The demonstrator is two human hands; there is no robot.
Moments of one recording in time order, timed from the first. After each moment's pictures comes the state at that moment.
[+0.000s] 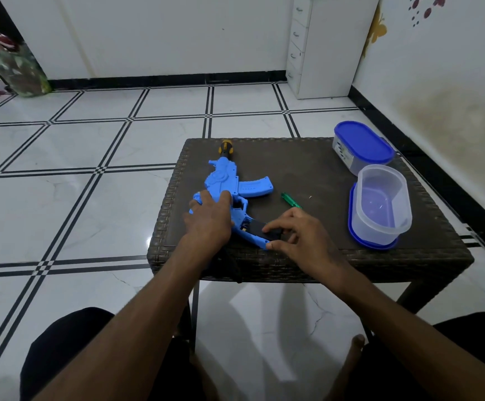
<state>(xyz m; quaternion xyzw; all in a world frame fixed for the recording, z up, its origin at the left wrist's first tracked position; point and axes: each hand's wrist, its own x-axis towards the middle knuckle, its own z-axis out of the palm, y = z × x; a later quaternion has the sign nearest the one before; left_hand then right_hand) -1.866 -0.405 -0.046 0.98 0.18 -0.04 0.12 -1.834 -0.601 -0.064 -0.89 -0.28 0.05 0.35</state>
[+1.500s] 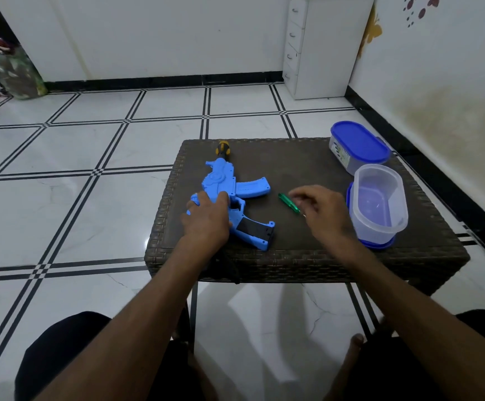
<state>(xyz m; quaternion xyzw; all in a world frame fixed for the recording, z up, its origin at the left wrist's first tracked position) -1.867 -0.407 -0.044 0.98 0.18 -0.04 0.12 -1.788 -0.616 -0.058 -0.89 -0.23 -0.09 0.39</state>
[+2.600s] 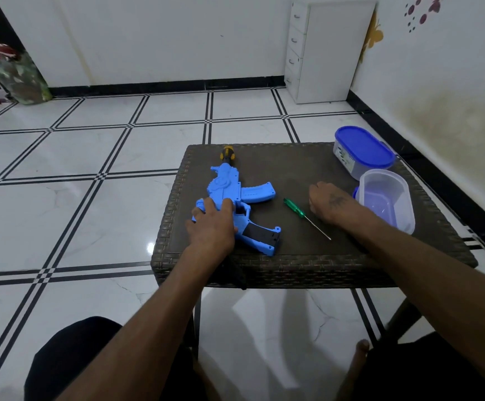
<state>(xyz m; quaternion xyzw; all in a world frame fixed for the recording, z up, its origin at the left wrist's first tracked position) -1.870 -0.406 -0.048 0.97 0.18 -0.04 0.12 -1.715 -0.606 -0.055 -0.97 -0.21 0.09 -0.01</state>
